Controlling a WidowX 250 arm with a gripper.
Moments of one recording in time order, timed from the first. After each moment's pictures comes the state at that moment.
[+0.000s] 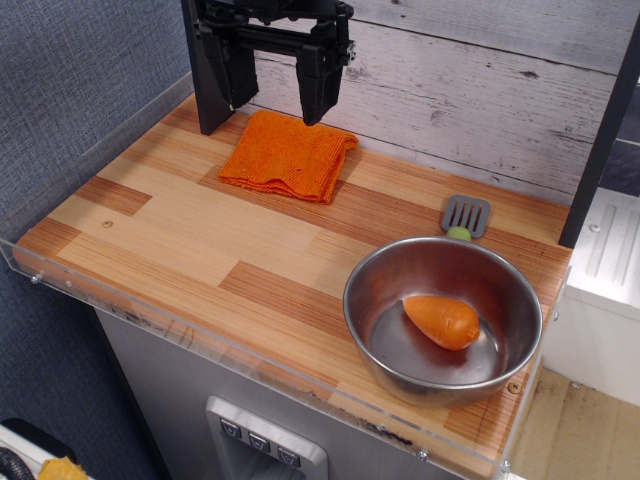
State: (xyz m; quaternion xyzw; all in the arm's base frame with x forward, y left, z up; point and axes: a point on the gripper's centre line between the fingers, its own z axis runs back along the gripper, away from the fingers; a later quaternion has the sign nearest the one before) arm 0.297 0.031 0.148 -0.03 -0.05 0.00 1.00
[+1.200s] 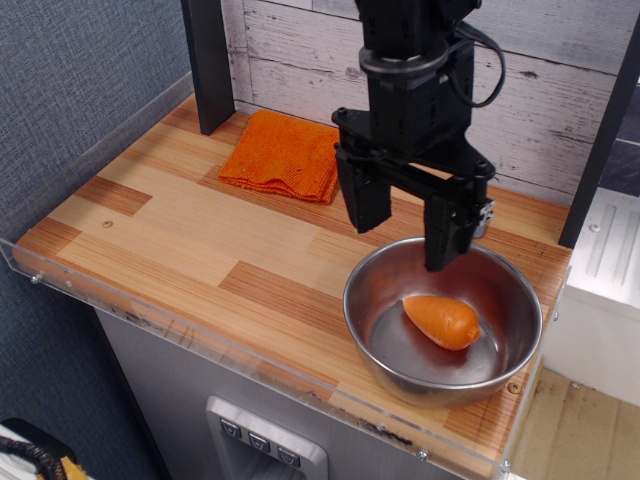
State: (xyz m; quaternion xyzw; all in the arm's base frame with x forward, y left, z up) arm 0.265 -0.073 0.106 -0.07 -0.03 -0.17 0.98
